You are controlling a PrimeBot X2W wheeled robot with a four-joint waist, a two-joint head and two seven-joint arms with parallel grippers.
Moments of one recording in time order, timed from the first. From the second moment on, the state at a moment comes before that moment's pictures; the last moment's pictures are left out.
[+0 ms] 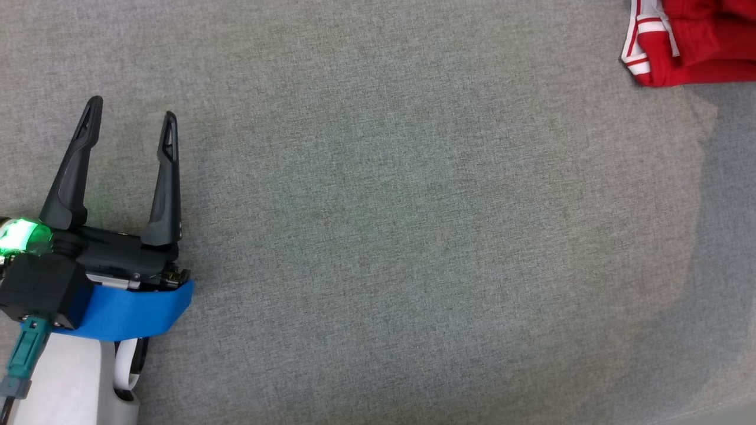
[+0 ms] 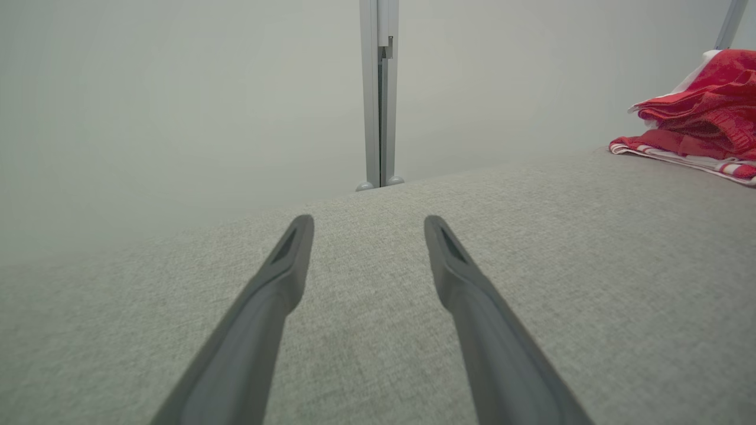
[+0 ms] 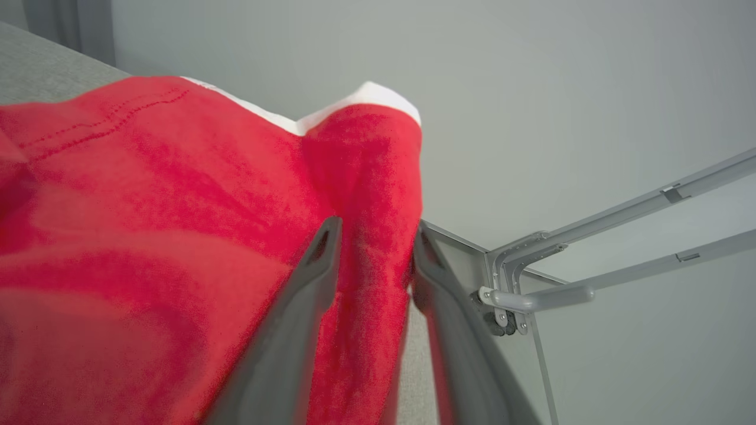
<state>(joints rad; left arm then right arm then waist) -0.29 0.27 -0.07 -0.09 -0.08 -0.13 -0.26 -1.22 -0.67 0.44 0.94 0.29 0.13 -0.10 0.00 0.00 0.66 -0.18</state>
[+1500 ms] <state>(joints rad) -0.02 0.11 0.01 0.17 -0.12 -0.10 -0.26 -0.49 -0.24 0.23 0.55 0.20 0.13 -0.26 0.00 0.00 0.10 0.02</state>
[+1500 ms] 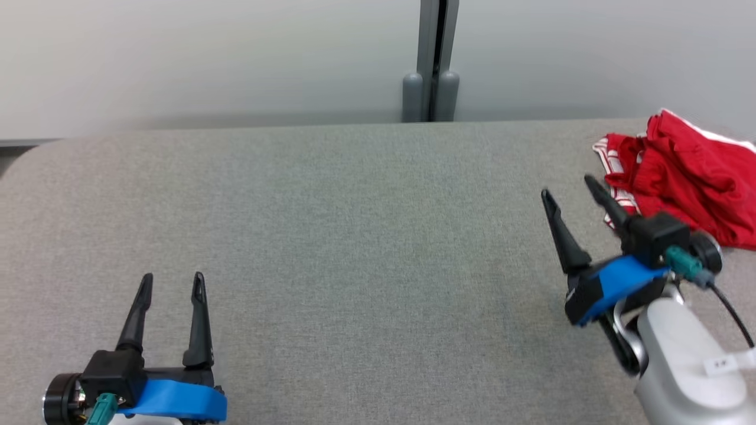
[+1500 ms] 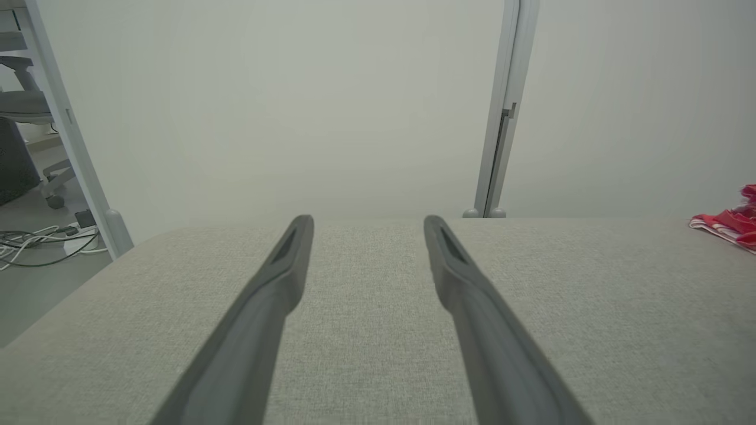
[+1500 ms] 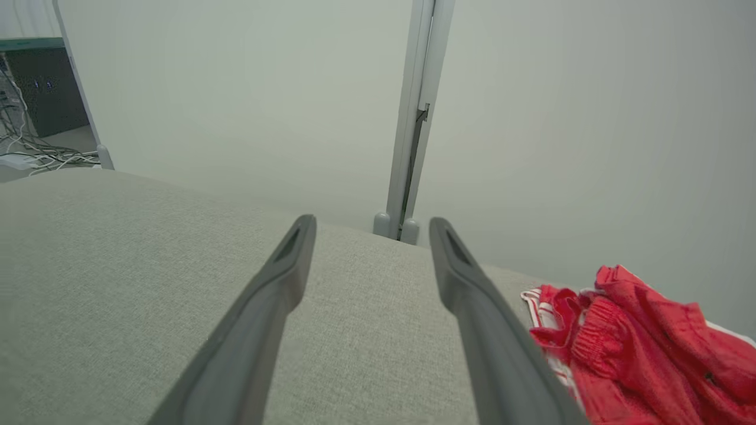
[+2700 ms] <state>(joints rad) 0.04 0.09 0.02 0.26 -0.11 -0.12 -0.26 -0.01 -0.06 -0.07 0.24 0.11 0.13 -0.26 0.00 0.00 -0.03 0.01</state>
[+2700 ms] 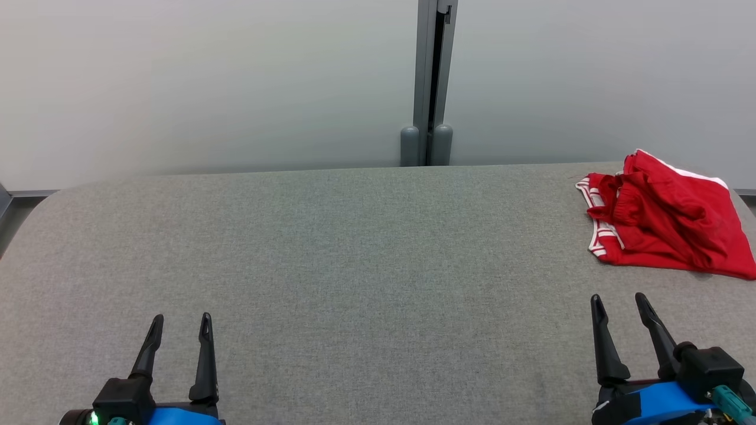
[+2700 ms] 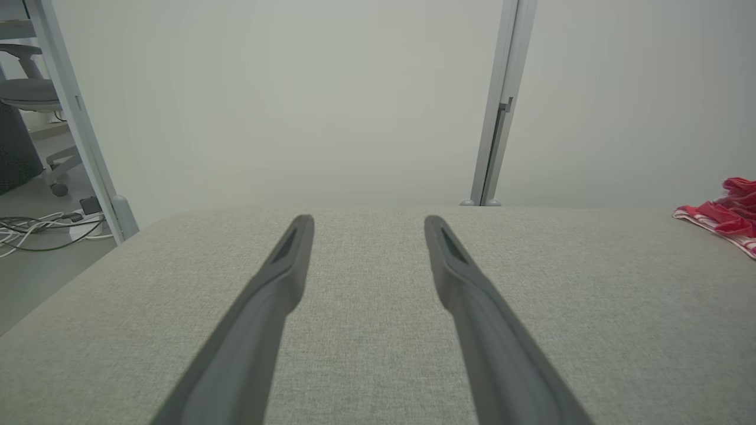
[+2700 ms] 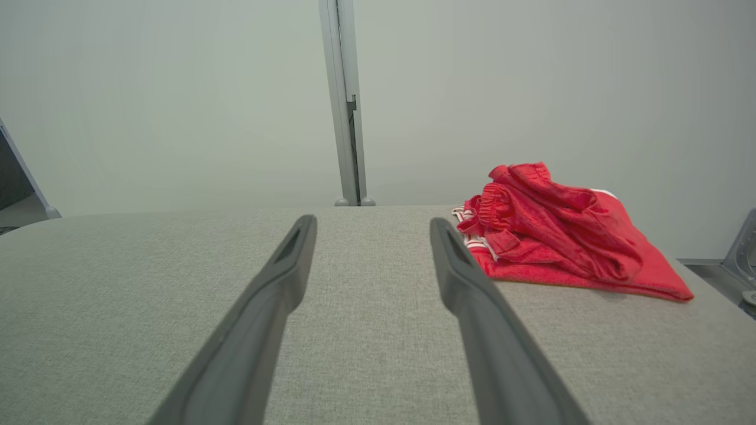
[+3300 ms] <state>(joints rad) 0.04 0.09 0.03 0.24 -0.11 -0.12 -0.26 -0.01 -0.05 -0.06 0.24 0.12 0.13 -0.26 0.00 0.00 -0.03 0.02</state>
